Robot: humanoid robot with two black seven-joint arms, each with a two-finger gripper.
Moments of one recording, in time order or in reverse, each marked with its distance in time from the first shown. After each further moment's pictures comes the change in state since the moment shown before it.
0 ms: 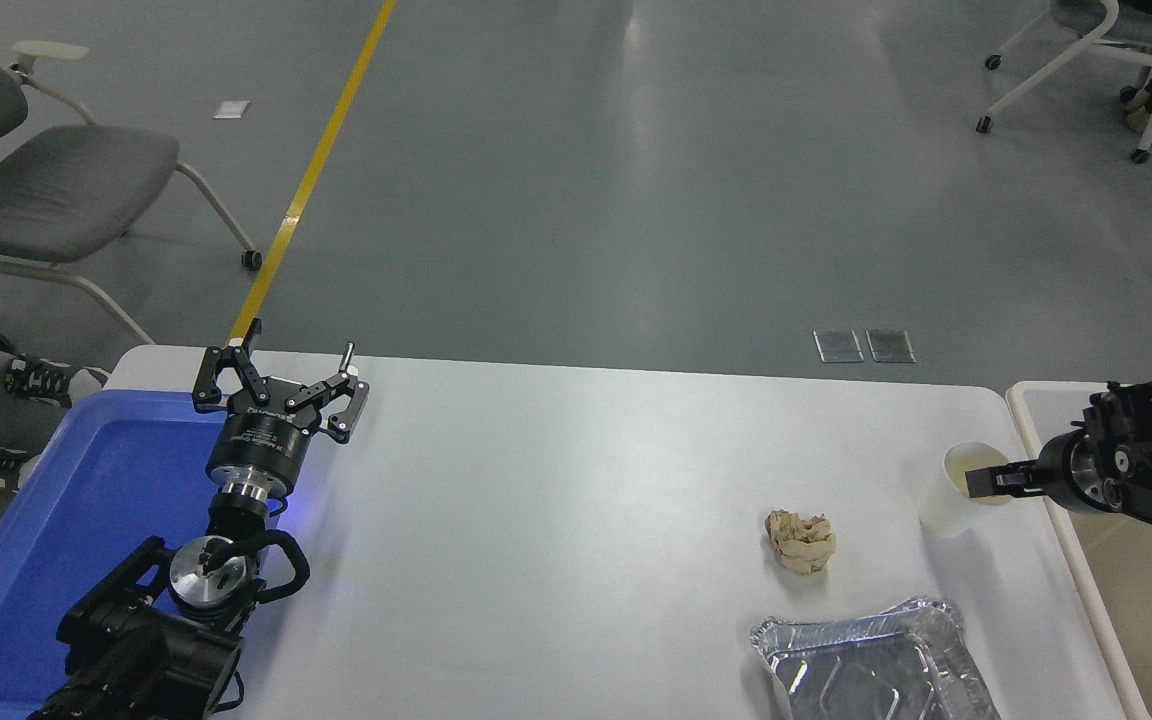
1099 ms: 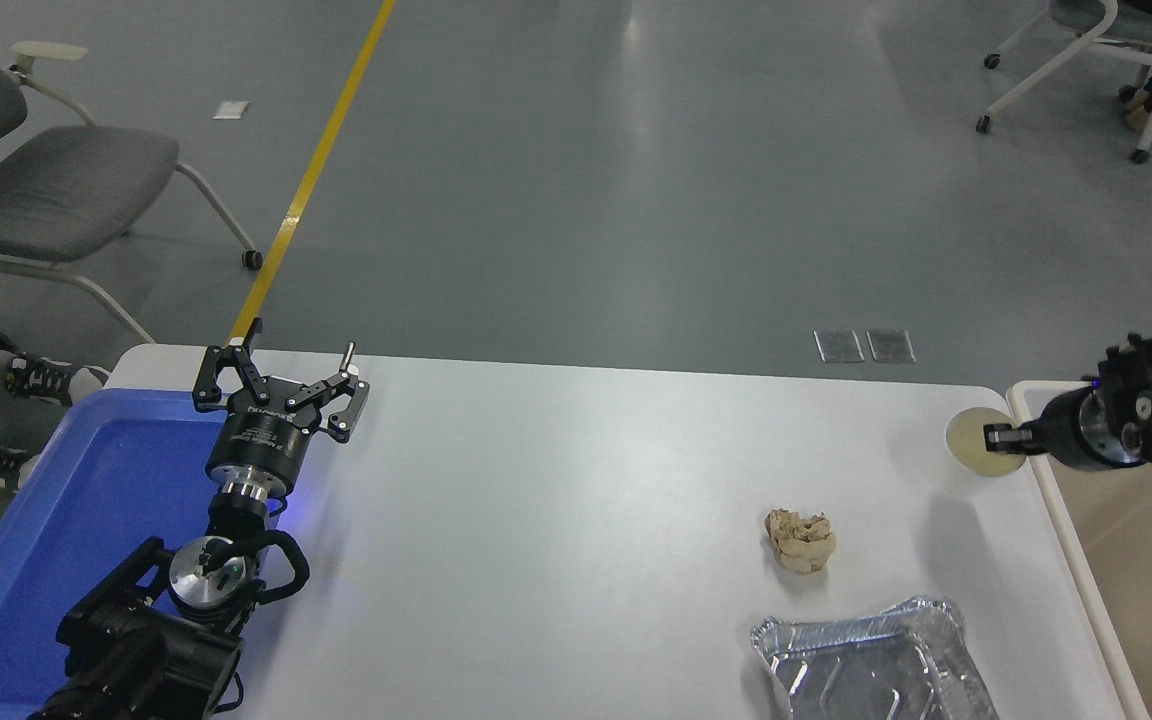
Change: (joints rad) left arm 0.000 0.000 0.000 0.000 0.000 0.000 0.000; right arm 0.270 -0.151 0.011 0.184 0.036 0.151 0.031
